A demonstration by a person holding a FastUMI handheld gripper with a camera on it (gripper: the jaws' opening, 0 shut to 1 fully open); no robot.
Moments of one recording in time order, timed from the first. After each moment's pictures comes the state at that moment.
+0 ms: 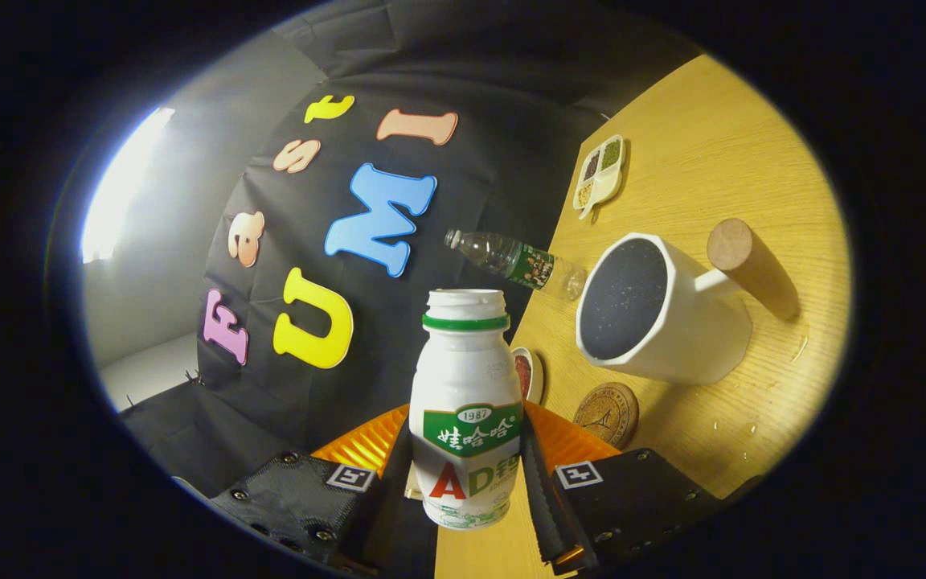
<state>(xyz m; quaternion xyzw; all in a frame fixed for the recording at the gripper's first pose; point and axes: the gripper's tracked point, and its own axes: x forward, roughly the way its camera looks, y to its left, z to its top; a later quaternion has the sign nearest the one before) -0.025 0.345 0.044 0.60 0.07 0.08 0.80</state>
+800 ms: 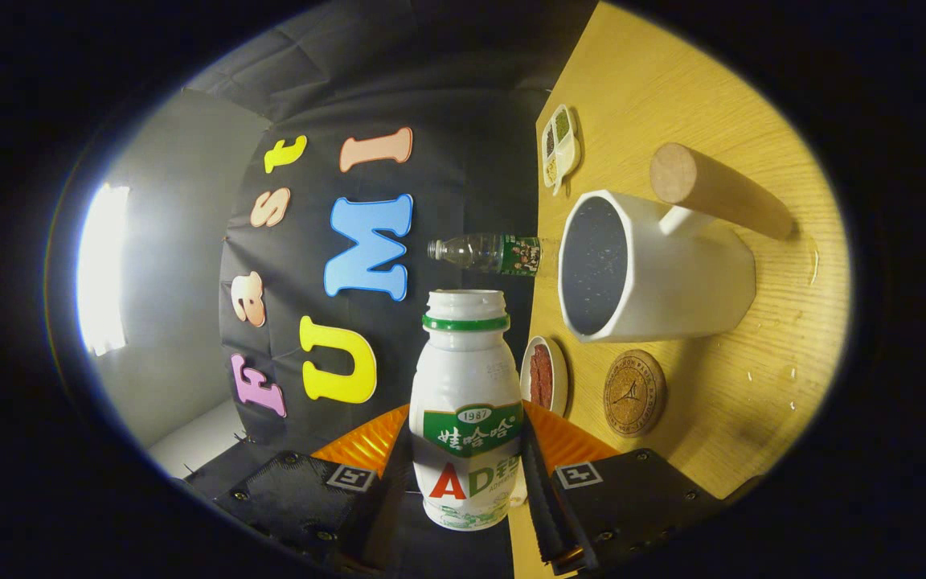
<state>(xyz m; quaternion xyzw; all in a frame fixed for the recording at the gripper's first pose) -0.024 0.344 0.050 0.70 0.06 0.08 0.71</state>
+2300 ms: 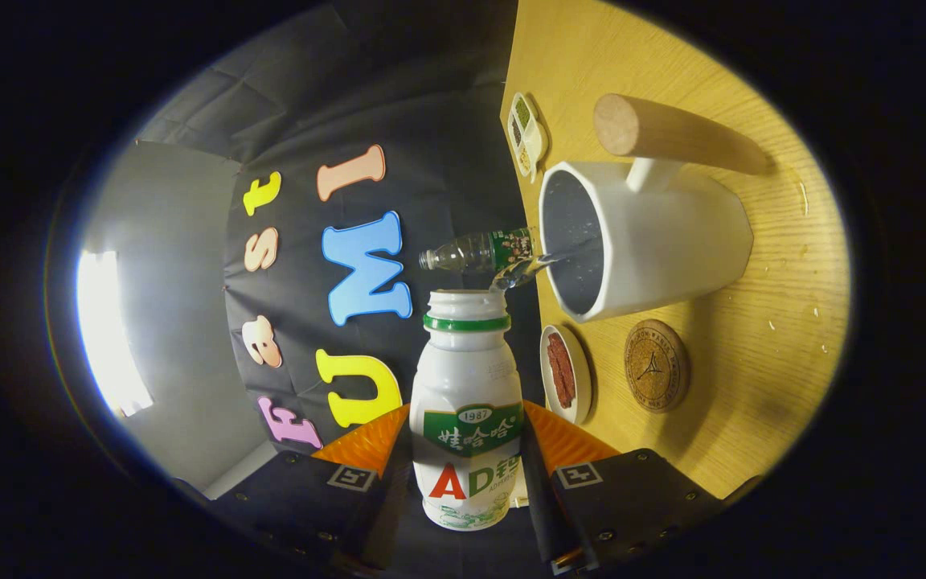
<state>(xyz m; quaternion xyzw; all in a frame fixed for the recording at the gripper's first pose) -0.021 0.341 0.057 0.77 0.04 0.08 0.64</state>
